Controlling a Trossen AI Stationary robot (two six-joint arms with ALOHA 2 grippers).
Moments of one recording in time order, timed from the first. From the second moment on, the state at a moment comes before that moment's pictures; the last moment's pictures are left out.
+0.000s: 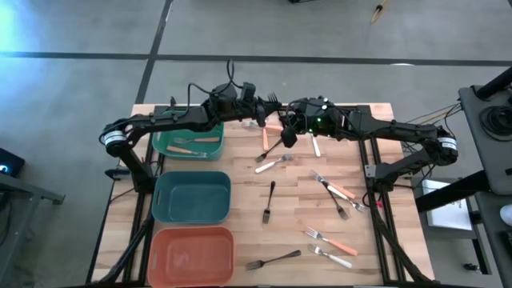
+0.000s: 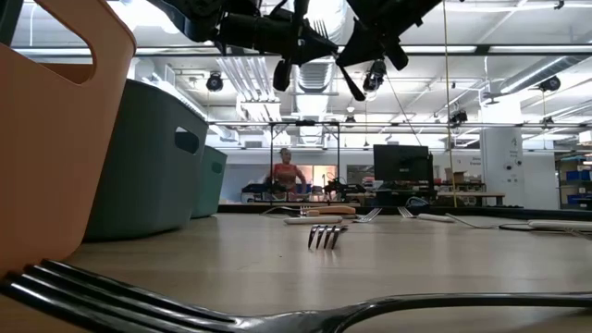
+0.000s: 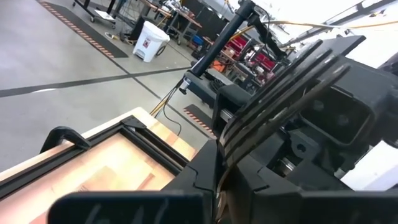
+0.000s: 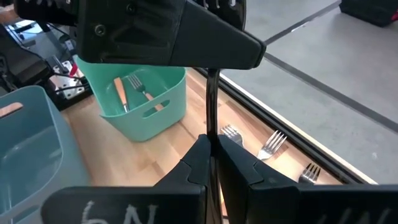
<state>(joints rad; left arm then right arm) 0.41 1.67 1.26 0.38 0.17 -0.58 -0.26 1.34 1.21 -0.34 0.24 0.30</state>
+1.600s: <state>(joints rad) -0.47 1.13 1.18 -1.36 -0.41 -0.96 -0.26 1.17 1.20 -1.32 0.27 0.66</state>
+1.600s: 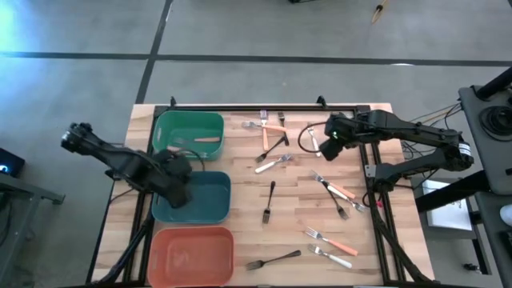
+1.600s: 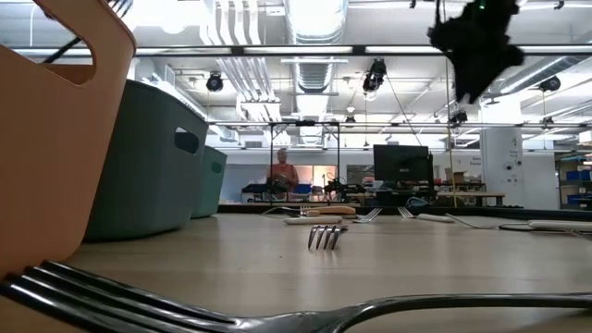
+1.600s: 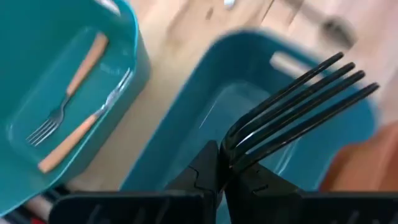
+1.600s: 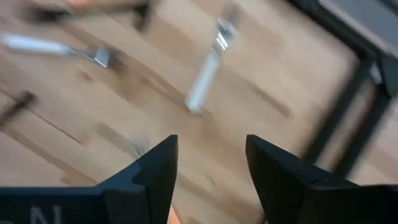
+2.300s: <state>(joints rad) -0.47 1.20 1.13 -1.21 -0.25 -1.00 -0.26 1.17 0.99 -1.42 0.15 0.58</state>
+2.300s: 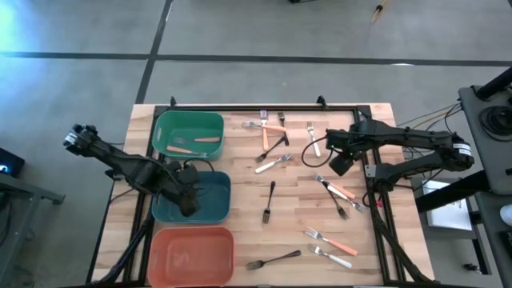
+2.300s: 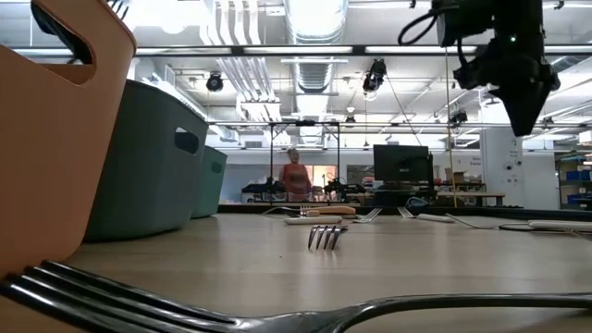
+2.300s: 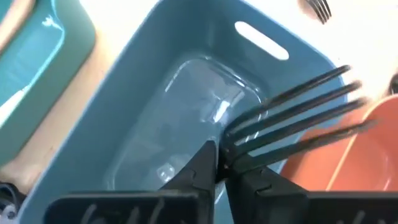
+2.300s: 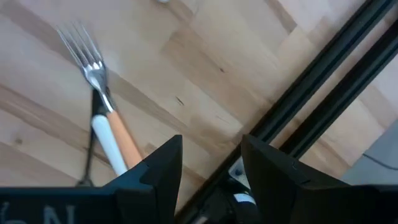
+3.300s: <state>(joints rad) -0.46 1.29 1.56 -1.11 -0.65 -0.89 -0.19 1.17 0.76 -1.19 -0.14 0.62</state>
